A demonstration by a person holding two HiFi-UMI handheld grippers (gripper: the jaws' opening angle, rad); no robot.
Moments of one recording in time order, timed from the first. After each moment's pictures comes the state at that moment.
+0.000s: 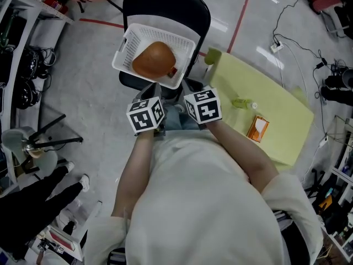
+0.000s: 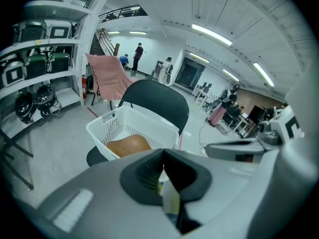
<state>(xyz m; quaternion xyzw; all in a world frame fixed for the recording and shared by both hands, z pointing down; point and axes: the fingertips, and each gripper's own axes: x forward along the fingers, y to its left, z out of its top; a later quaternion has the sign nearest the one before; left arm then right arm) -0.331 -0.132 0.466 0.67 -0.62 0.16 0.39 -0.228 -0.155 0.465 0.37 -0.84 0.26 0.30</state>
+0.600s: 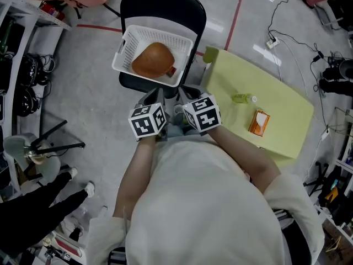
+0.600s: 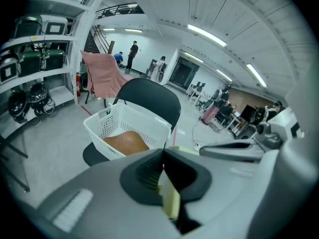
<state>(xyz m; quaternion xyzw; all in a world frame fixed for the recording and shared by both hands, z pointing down) -0.323 -0.099 0.459 0.69 -0.59 0.16 0.39 -0.243 -0.107 0.454 0.35 -0.85 0.25 0.30</state>
